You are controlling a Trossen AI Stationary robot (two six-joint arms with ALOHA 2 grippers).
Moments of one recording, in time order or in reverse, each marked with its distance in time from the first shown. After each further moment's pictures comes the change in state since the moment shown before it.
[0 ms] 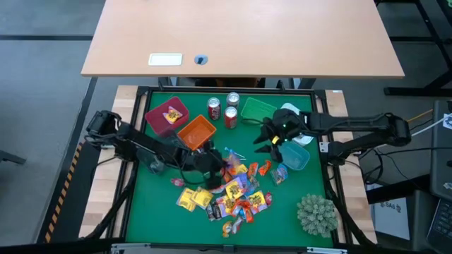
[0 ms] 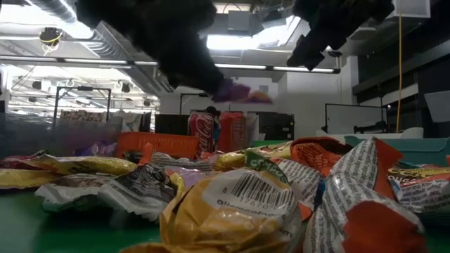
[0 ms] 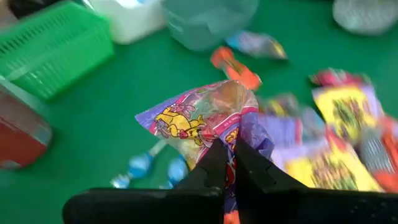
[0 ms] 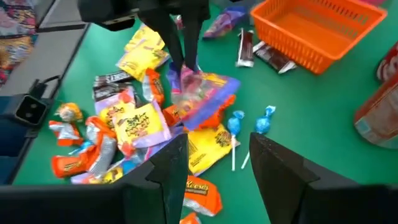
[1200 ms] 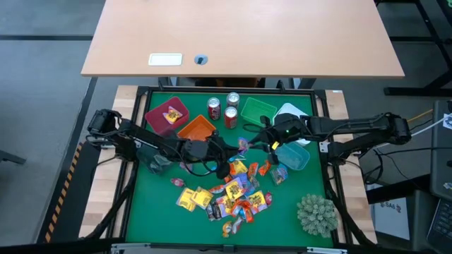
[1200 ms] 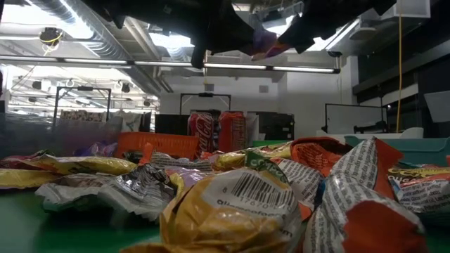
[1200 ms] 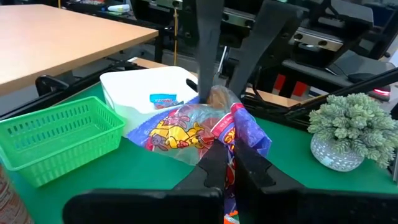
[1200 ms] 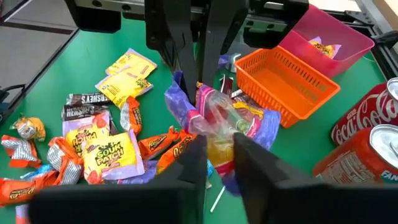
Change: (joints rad) left arm 0.075 -0.001 0.004 0.397 -0.003 0.000; right arm 0.073 0.000 0.000 0.142 0.146 -0.115
